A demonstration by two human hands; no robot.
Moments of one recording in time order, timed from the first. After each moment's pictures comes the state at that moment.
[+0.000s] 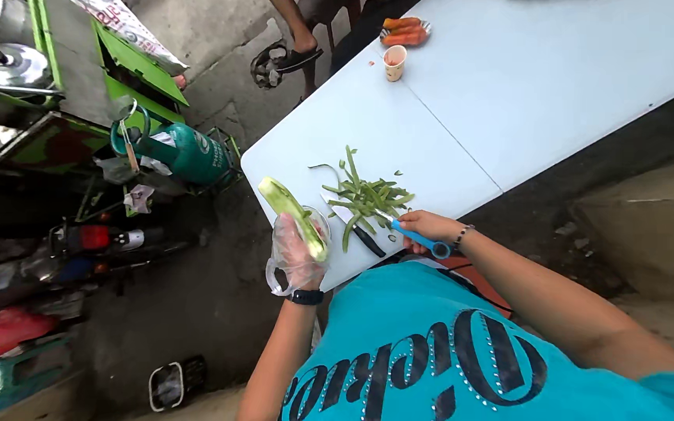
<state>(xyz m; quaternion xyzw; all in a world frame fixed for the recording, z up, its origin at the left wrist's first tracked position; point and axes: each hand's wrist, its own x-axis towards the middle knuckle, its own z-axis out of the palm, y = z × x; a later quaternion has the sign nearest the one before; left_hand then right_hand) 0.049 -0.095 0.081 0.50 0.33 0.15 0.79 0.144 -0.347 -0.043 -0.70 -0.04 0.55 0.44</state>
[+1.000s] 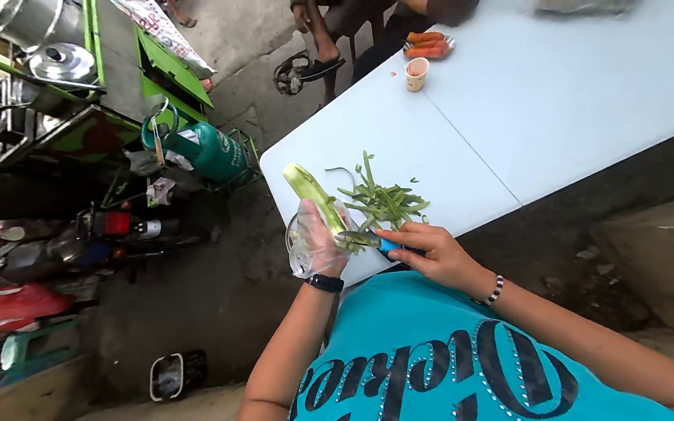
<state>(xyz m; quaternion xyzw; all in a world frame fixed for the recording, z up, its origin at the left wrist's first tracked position) 0.059 -0.112 0.093 0.49 0.29 0.12 0.81 0.083 -0.325 0.049 -0.71 -0.35 0.10 0.60</state>
